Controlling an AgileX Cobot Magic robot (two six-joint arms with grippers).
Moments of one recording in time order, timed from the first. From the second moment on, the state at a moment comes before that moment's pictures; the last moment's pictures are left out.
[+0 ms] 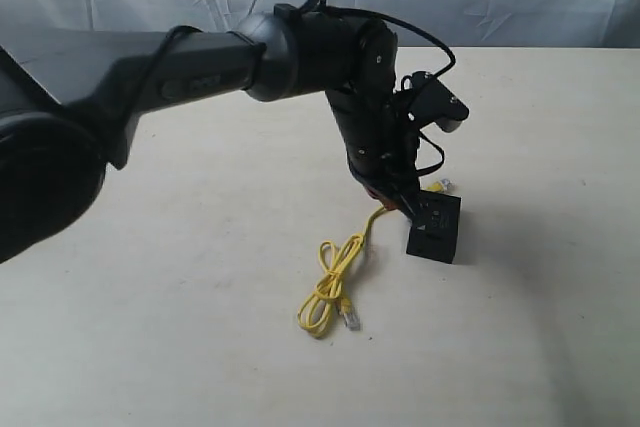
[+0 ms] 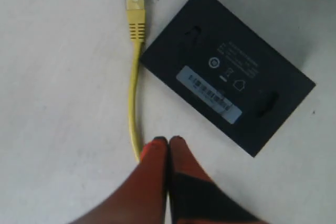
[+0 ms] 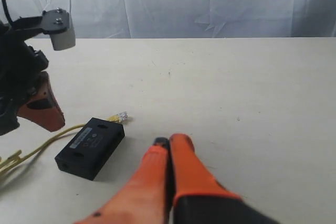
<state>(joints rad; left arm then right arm) -0.80 2.32 -1.89 -0.20 0.93 0.47 0.13 0.00 0.00 0.04 0.33 -0.03</state>
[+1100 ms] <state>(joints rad) -0.74 2.46 -2.07 -0.32 0.94 0.60 0.13 0.00 0.00 0.04 0.33 -0.03</state>
